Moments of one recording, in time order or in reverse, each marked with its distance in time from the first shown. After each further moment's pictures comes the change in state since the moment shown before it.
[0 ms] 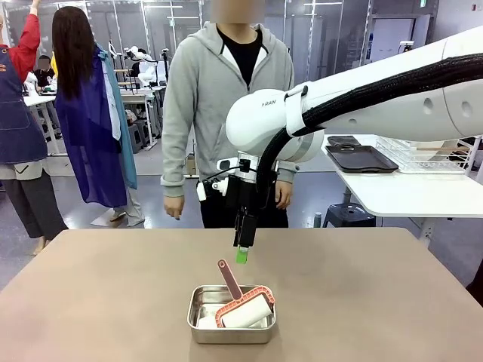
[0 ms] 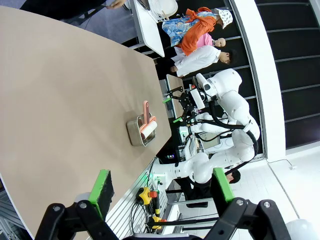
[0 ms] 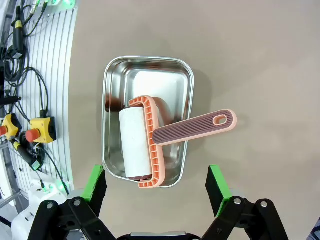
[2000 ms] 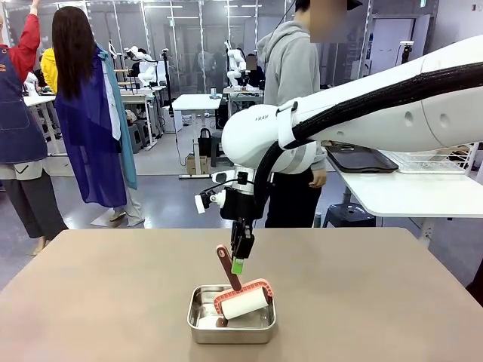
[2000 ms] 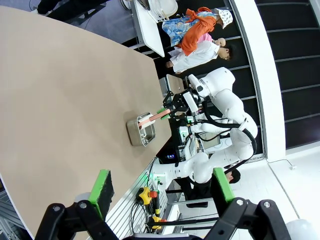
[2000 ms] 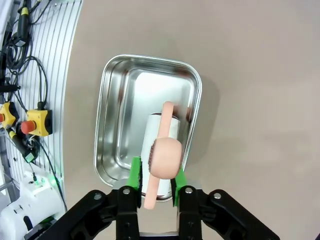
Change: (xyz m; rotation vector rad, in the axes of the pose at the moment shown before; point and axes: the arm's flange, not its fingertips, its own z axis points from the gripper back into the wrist) left arm 0.000 0.000 0.000 0.000 0.000 0.000; right arm 0.003 -0.012 -0.027 0.044 0.007 0.084
